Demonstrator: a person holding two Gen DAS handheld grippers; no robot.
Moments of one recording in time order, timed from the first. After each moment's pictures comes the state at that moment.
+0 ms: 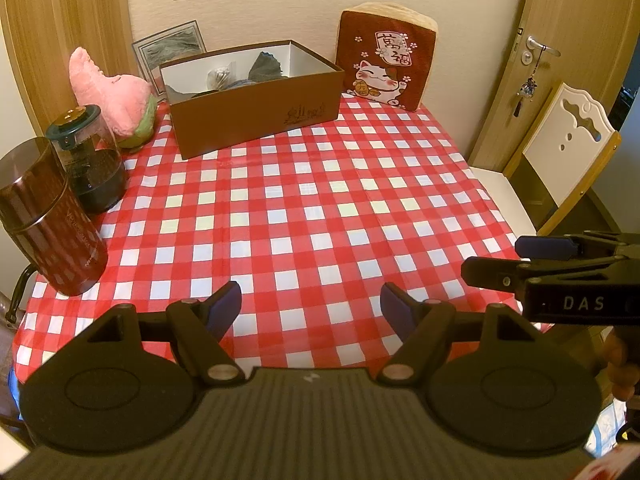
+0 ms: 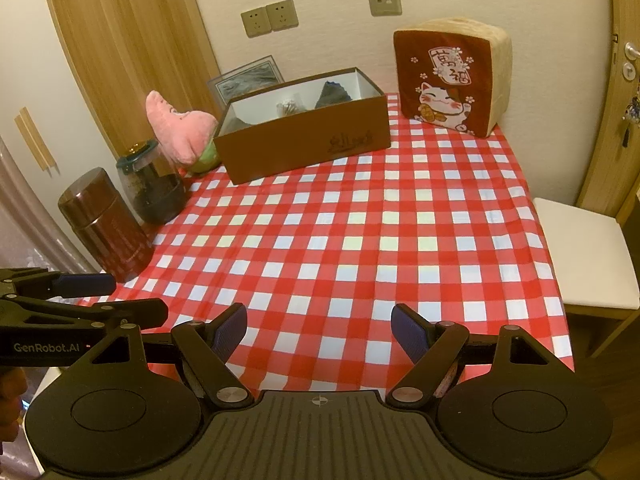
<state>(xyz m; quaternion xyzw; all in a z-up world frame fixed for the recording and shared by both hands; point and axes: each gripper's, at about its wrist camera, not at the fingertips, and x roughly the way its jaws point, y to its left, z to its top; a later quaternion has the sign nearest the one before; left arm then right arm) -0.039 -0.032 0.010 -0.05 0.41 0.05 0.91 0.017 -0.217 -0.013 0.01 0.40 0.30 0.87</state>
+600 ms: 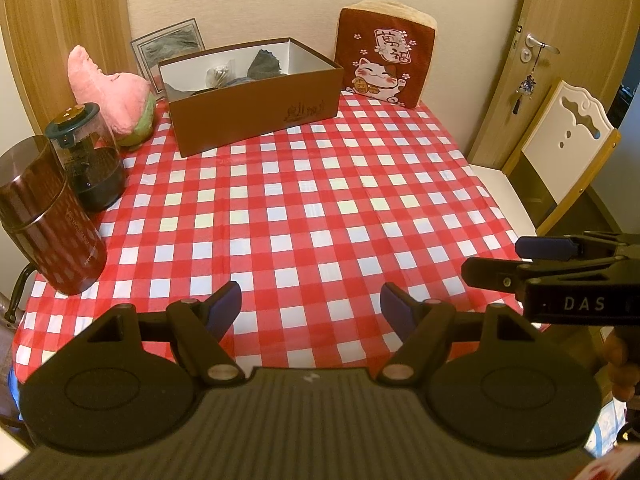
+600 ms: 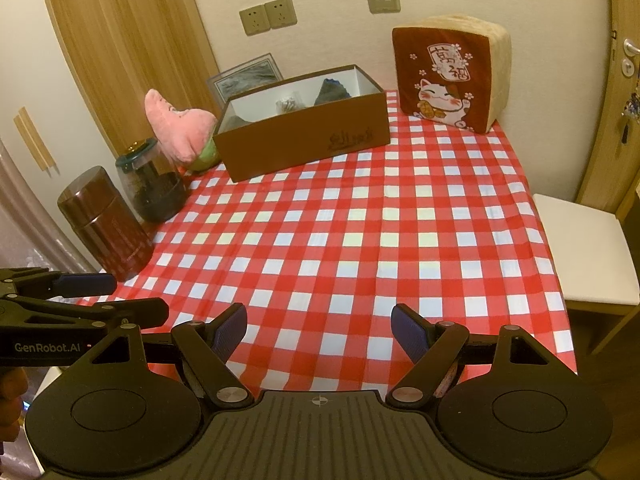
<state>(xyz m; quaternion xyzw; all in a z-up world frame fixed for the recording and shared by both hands) -0.038 -0.034 0.009 -0.05 0.41 0.05 0.91 0.018 -0.216 -0.015 0.01 0.40 0.30 0.87</state>
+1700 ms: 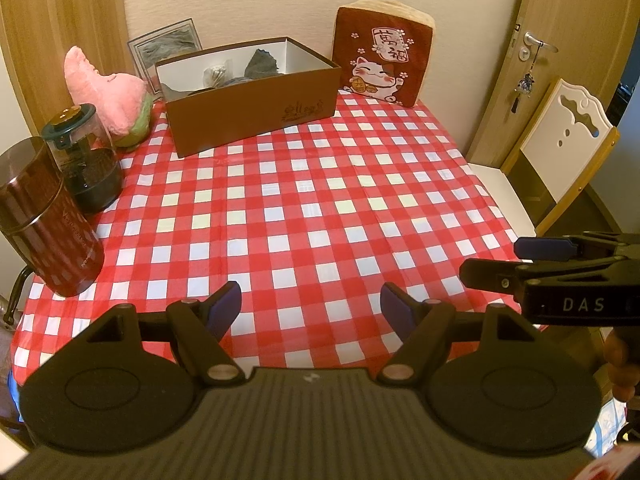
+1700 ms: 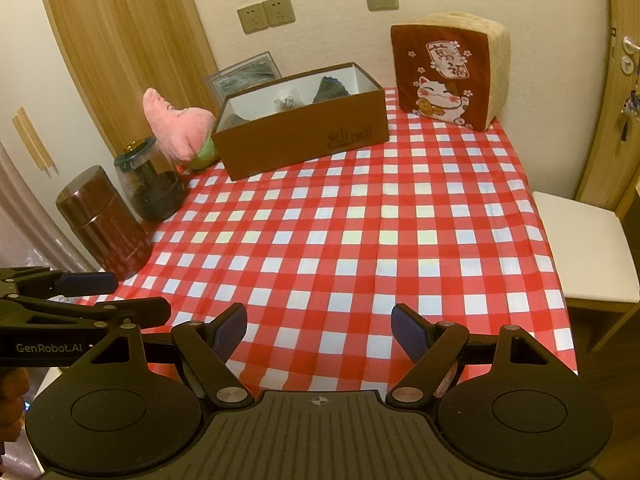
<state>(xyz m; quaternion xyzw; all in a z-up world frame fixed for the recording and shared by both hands) -0.037 -0.036 0.009 -0.05 0.41 0.05 0.91 0.019 -0.217 -0.016 0.01 0.40 0.30 0.87</state>
